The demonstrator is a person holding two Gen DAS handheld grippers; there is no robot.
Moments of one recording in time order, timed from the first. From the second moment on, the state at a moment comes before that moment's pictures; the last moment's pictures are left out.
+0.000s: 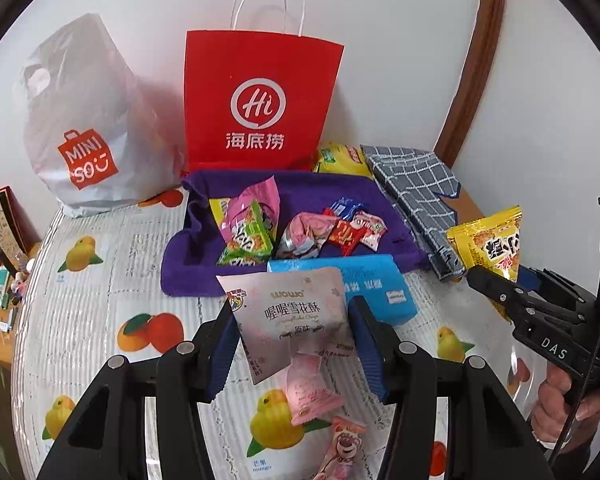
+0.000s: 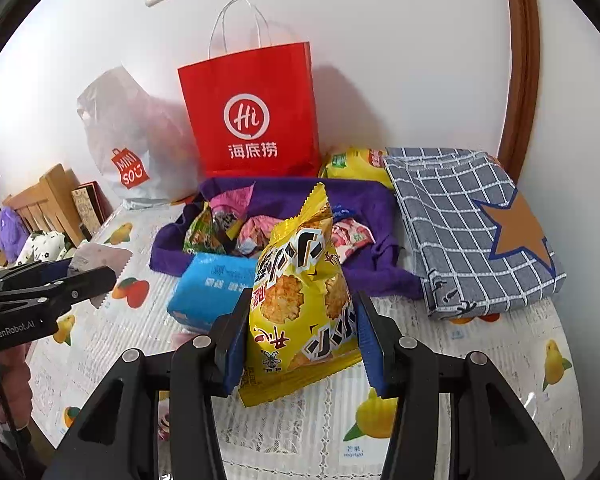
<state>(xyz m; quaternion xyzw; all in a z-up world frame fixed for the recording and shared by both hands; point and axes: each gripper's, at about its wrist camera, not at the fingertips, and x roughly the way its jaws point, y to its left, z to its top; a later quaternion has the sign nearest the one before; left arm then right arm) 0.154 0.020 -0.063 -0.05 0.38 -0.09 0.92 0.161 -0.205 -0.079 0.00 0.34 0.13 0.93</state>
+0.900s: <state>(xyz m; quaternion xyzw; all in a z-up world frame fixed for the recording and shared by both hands) 0.236 0.031 -0.041 -0.07 0.36 -0.08 0.93 0.247 -0.188 -0.050 0.01 0.34 0.12 0.93</state>
